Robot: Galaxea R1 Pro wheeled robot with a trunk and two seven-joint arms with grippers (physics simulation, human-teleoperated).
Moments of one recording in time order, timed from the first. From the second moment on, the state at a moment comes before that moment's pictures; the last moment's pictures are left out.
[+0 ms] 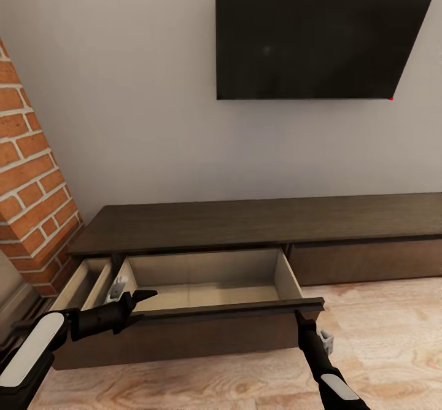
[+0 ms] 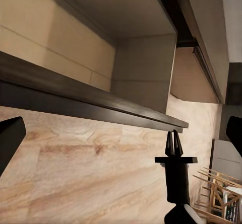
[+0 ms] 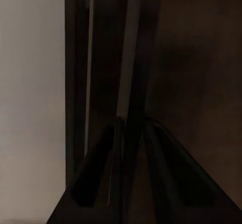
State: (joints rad) left arm -0.33 0.32 0.00 -1.28 1.44 0.99 0.11; right arm -0.50 -0.03 -0.10 -0.27 -1.39 -0.02 0.75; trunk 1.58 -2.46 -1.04
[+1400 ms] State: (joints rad) left arm -0.33 0.32 0.00 -1.28 1.44 0.99 0.11; right arm -0.50 -0.02 -0.06 -0.27 -1.38 -0.02 0.77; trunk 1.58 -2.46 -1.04
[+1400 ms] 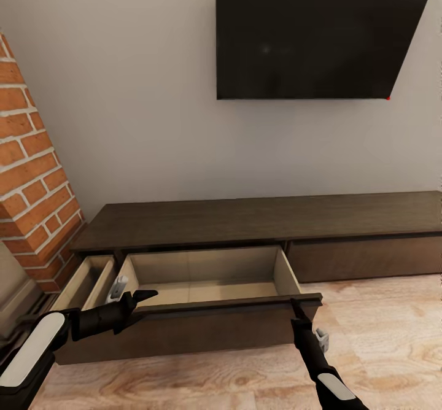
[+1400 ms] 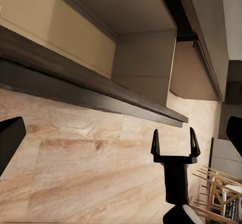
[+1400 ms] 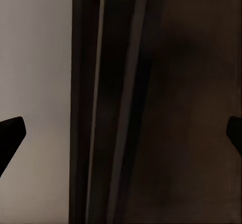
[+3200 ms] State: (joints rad) left arm -0.33 0.34 0.00 -1.30 1.54 0.99 0.23; right arm -0.50 -0.11 0.23 -0.13 -1.21 0.42 0.52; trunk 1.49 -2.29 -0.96
